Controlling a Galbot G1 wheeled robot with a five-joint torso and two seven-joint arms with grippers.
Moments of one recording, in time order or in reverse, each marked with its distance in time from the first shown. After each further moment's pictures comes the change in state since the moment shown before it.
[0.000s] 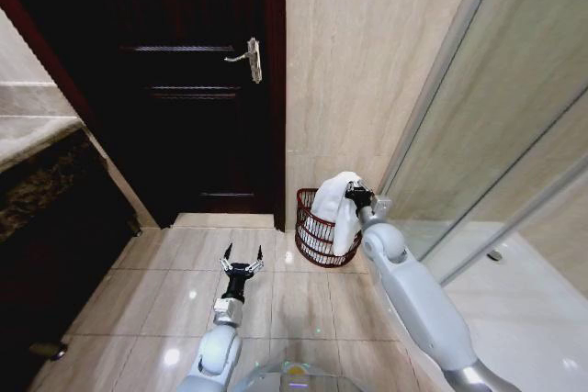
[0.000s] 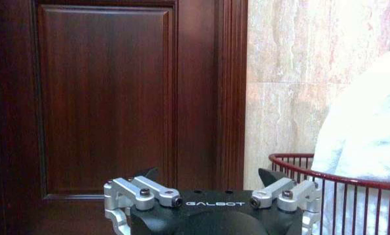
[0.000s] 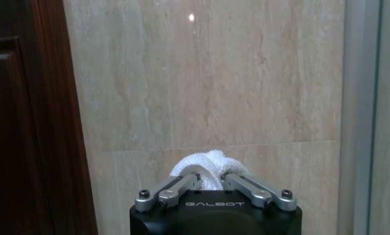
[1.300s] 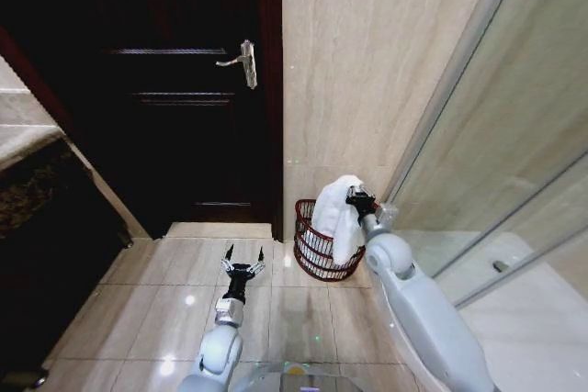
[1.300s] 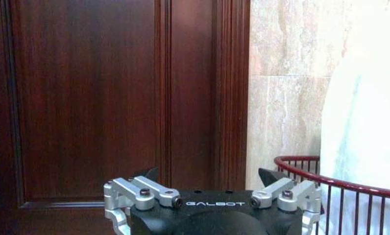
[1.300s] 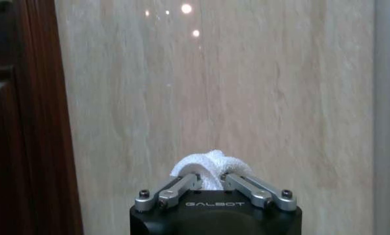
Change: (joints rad) left arm -0.016 0.003 0.004 0.022 -0.001 0.000 0.004; right arm 0.083 -0.023 -0.039 0.068 0.043 -0.030 0.055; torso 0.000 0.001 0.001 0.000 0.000
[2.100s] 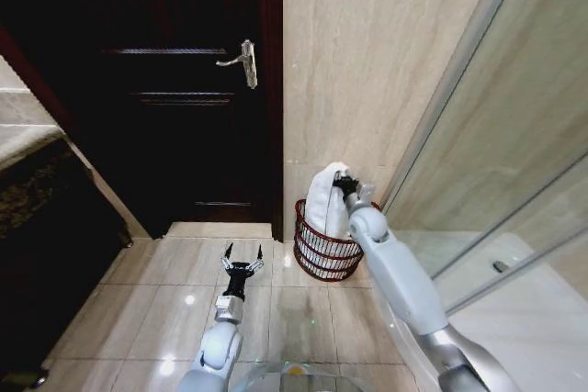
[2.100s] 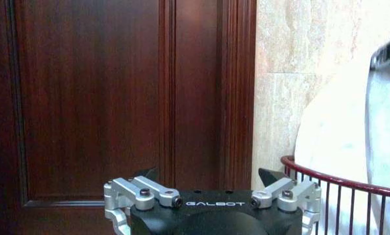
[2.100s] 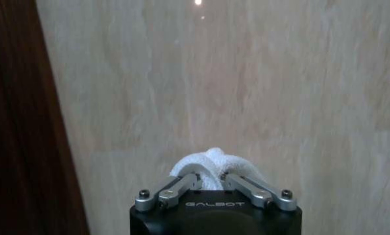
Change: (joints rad) left arm -0.029 0.000 -0.006 0.031 -0.011 -0.004 -0.002; right arm 0.082 0.136 -0.052 -0.309 -0.042 0.051 -0.095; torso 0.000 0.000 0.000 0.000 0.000
